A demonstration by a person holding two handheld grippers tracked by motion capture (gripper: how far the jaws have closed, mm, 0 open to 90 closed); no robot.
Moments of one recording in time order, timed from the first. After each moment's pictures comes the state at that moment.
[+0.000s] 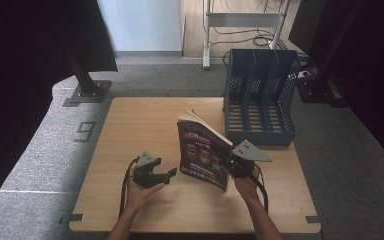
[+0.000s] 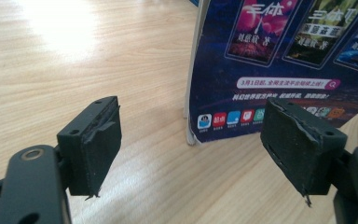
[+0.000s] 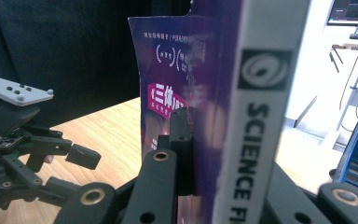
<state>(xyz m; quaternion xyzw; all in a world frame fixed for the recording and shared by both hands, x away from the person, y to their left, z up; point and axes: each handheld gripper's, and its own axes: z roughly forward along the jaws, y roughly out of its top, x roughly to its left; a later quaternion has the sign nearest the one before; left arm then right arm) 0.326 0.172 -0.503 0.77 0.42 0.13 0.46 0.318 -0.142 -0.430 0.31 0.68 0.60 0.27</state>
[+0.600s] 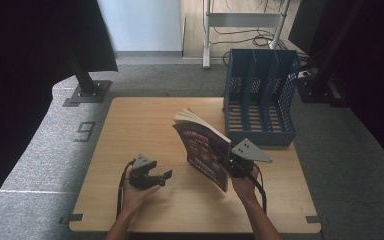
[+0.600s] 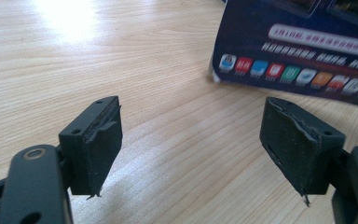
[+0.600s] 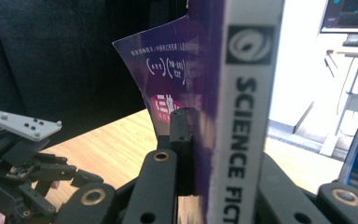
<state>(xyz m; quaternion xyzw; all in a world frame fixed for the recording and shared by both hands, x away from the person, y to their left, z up) 0.326 0.186 -0.513 0.77 0.44 0.13 0.45 0.307 -0.134 -0.409 0.32 0.66 0.62 0.28</state>
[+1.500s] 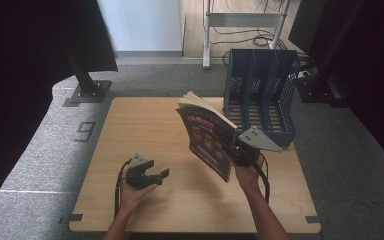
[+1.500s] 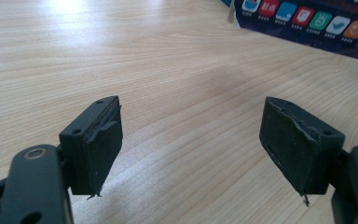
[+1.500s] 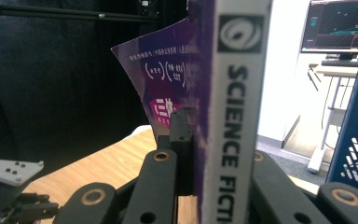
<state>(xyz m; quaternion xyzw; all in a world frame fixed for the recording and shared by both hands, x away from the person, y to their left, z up) 0.327 0.194 -0.511 0.76 0.45 0.12 0.45 0.317 -0.142 -0.372 0.33 0.63 0.63 0.30</state>
